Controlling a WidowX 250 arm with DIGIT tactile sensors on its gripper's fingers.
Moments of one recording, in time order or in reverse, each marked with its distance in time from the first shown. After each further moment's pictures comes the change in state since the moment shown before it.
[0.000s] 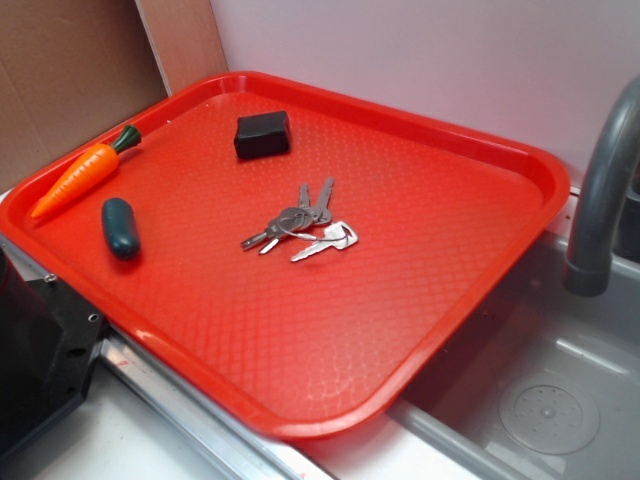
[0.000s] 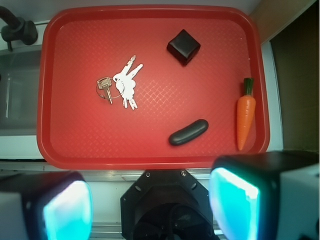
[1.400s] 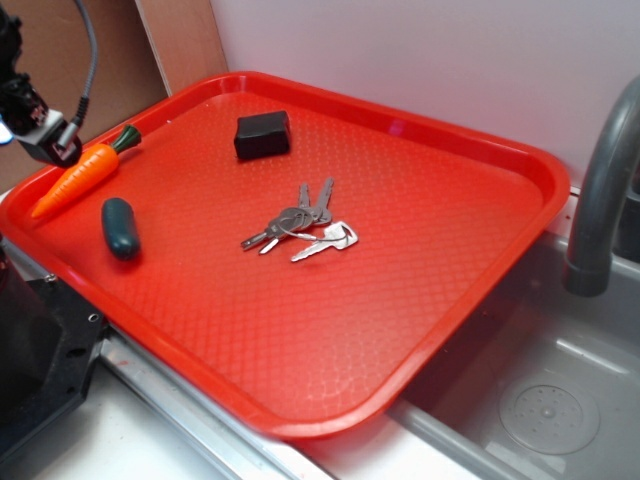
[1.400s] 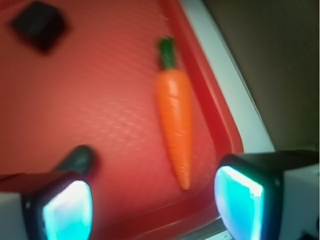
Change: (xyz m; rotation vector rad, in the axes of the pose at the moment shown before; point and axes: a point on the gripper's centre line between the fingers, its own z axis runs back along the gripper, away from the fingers) arm -0.013 0.147 -0.163 0.142 -0.135 0.314
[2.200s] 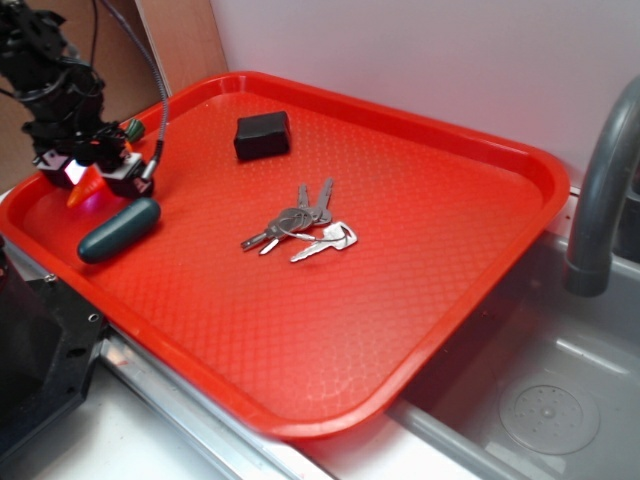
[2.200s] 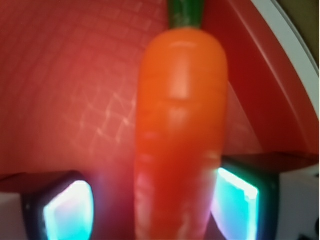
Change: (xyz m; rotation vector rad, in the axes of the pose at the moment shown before) arm 0.040 -0.008 -0.073 -0.016 0.066 0.022
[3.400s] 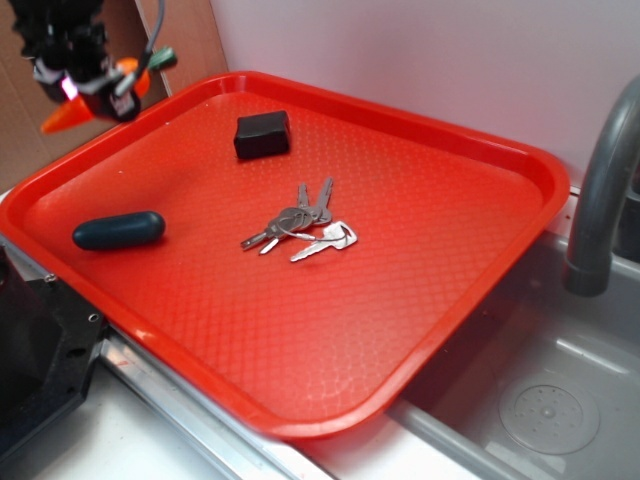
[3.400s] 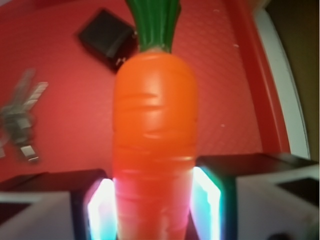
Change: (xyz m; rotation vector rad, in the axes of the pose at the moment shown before) arm -0.005 -0.068 0.119 -0.126 0.052 -0.262
